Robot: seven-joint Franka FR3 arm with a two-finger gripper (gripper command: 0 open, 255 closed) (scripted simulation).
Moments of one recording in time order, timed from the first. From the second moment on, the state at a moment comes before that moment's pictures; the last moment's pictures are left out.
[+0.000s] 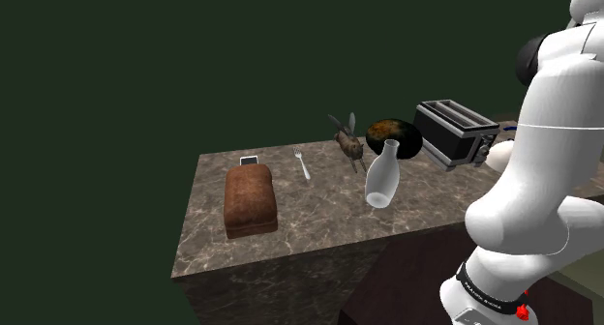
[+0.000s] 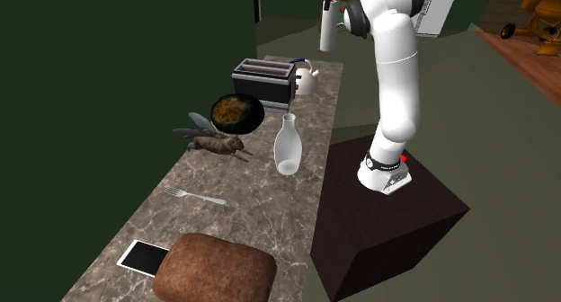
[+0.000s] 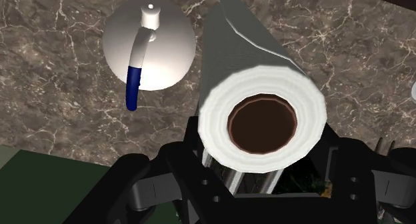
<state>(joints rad) -0.79 0.38 -1.15 -1.07 0.47 1.20 -1.48</state>
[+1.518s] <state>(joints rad) -0.50 0.23 -1.24 -1.57 0.31 1.59 -1.47</state>
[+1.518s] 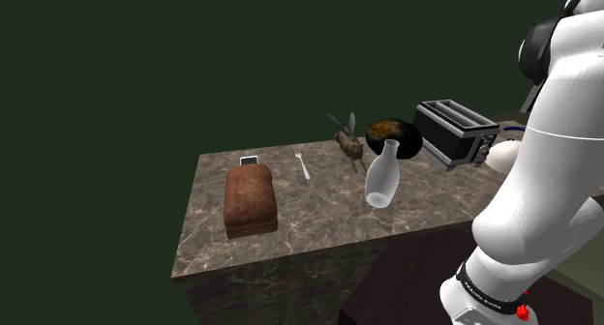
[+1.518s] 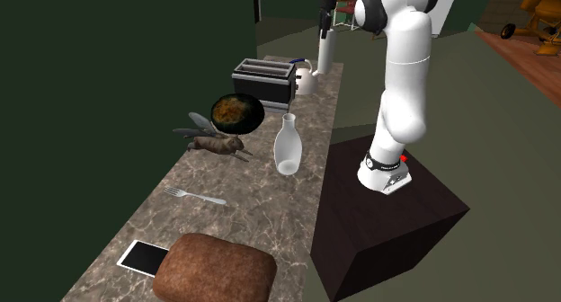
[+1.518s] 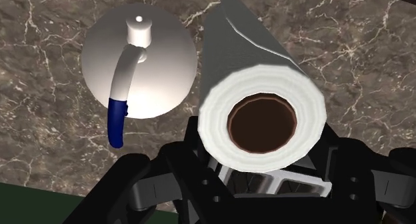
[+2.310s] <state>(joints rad) -0.47 0.23 -1.23 -1.73 0.32 1.75 -1.49</state>
